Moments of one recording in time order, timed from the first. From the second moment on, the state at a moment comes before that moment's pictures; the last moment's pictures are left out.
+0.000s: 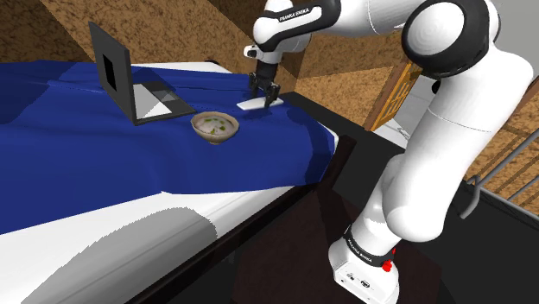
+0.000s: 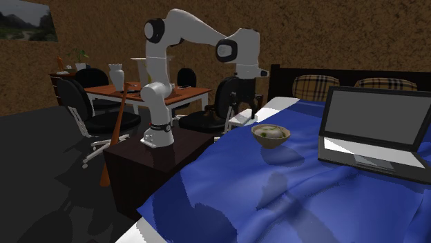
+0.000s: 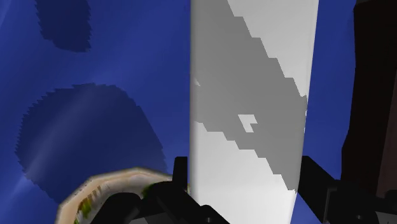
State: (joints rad) arm 0.30 0.07 -0.44 -1.94 0.03 2.02 -1.70
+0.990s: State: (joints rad) arm 0.38 0.38 -0.34 -1.56 0.12 1.93 -1.53
